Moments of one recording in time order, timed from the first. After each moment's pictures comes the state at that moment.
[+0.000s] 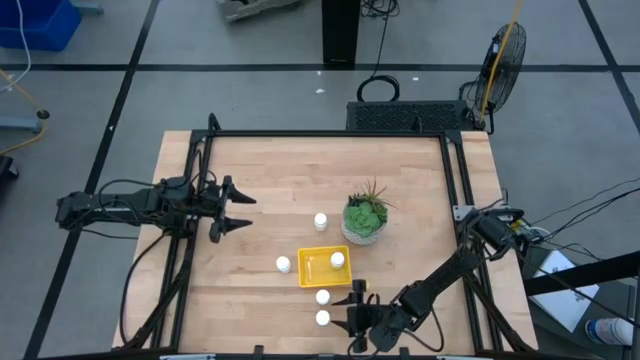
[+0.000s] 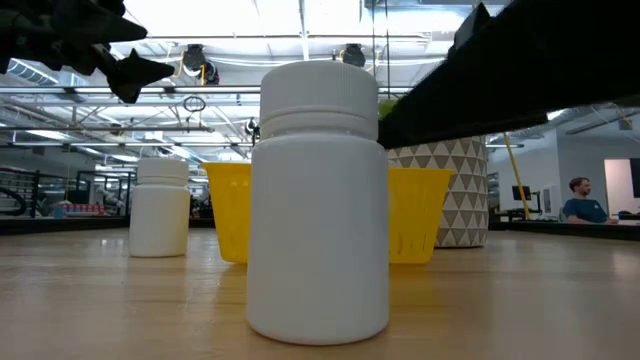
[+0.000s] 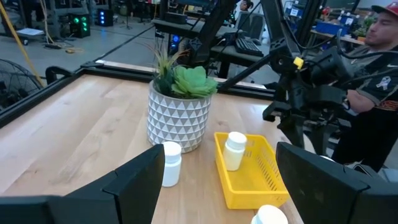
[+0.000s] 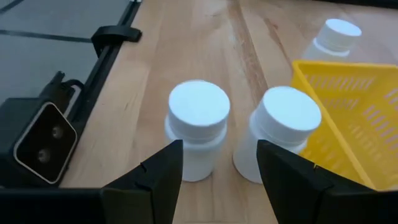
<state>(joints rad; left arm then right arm) 0.05 0.35 0.27 -0.05 0.16 -0.16 0.75 2.03 1.11 0.27 0.68 0.38</state>
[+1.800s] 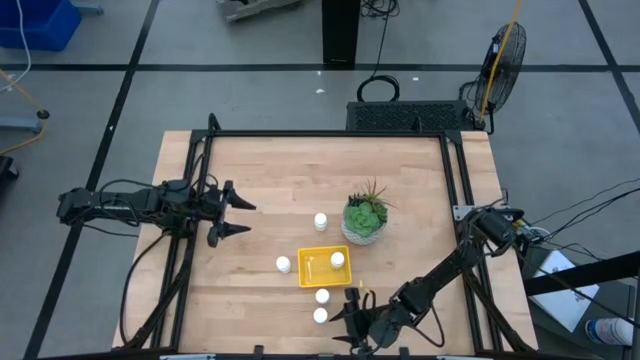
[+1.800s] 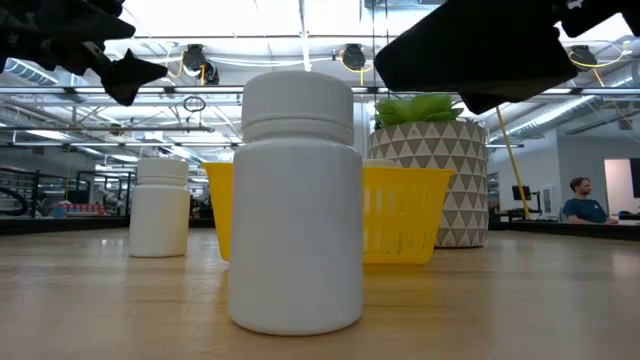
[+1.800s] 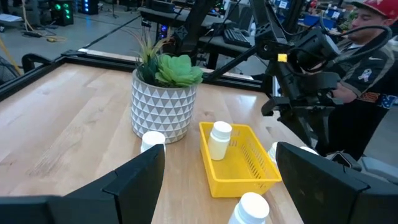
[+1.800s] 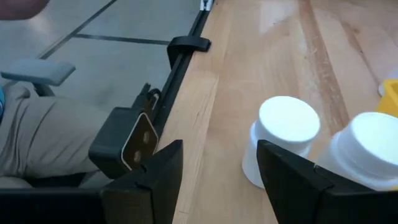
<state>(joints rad) 0.00 0.35 0.27 -0.08 0.15 -0.18 0.73 1.99 1.11 0.34 0.42 0.34</state>
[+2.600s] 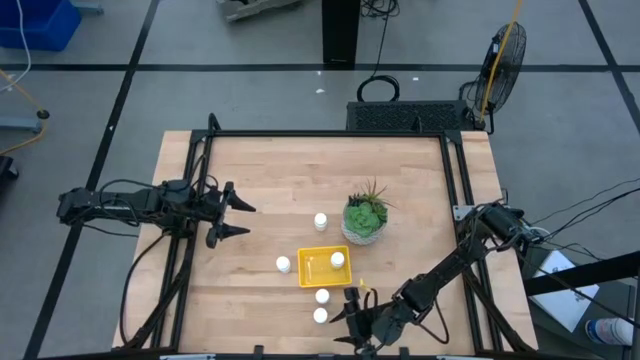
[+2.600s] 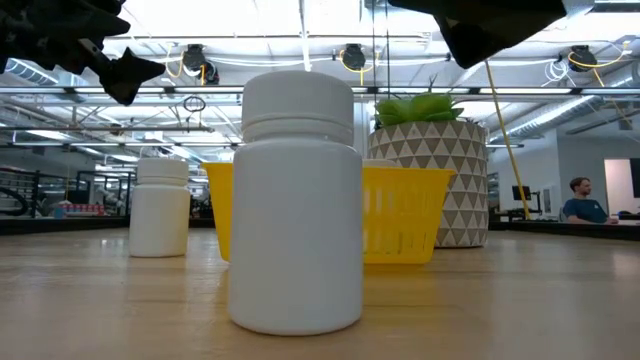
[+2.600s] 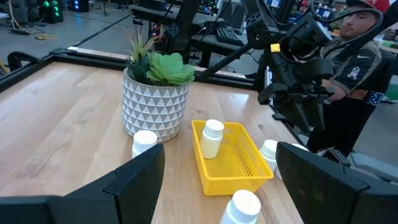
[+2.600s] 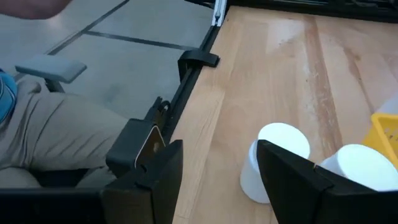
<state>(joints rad) 0.00 0.35 0.27 -0.08 0.18 -0.19 0.73 1.94 1.11 0.32 0.37 0.25</state>
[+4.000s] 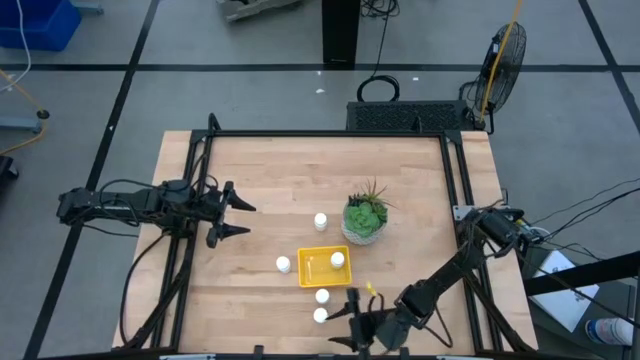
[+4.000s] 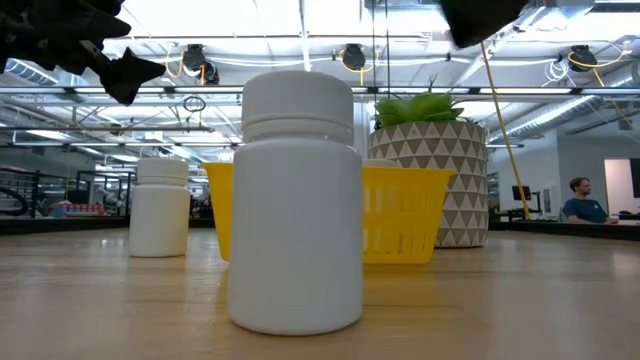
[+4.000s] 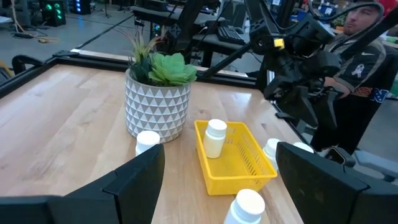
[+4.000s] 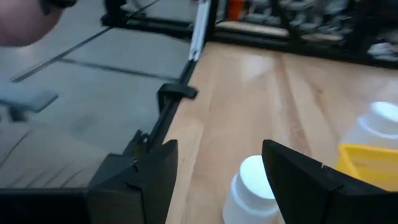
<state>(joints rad) 0.00 0.35 0.27 -0.08 0.17 -0.17 0.77 1.99 1.11 0.50 0.58 0.18</state>
